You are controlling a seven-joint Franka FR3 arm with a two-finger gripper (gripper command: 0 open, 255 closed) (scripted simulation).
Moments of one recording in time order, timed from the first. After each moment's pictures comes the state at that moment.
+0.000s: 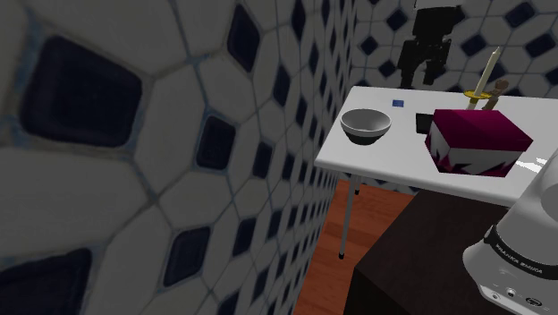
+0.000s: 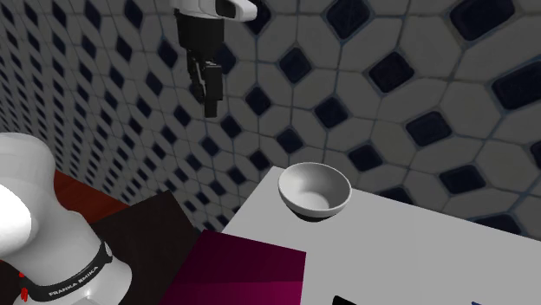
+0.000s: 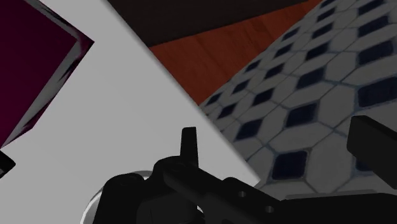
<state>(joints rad) -0.05 -0.66 -0.14 -2.35 0.06 1.60 0.03</state>
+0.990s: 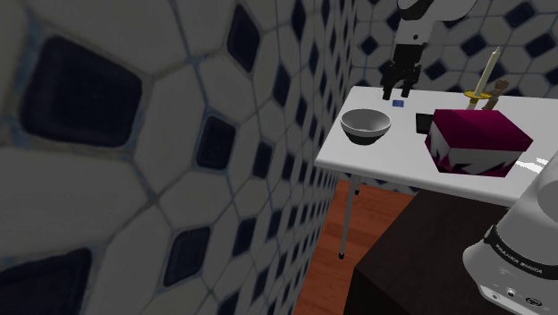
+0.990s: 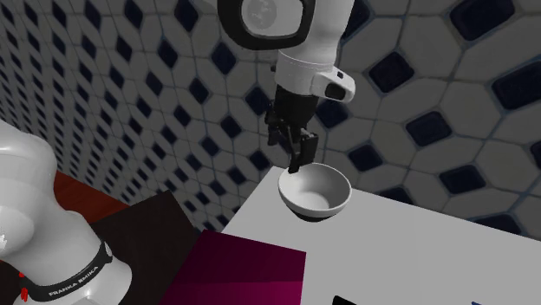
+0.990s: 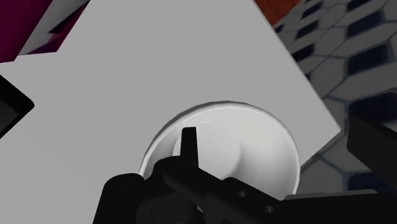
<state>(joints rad) -0.09 -0.20 -0.36 -2.21 0.08 1.90 -0.25</state>
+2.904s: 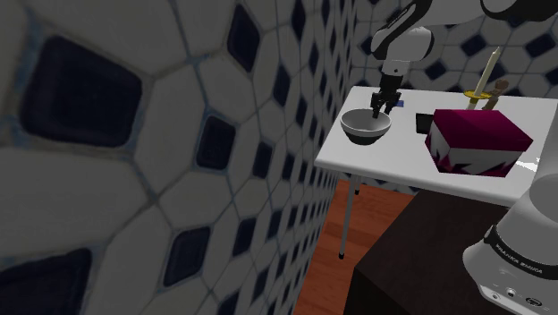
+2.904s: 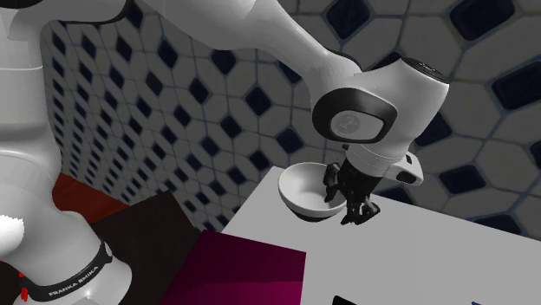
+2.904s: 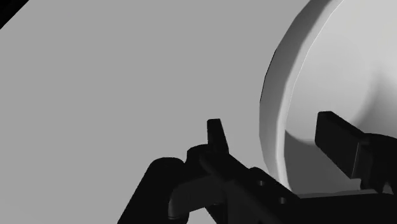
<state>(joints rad) -0.19 0.35 -0.42 -1.91 0.35 2.07 -0.55</state>
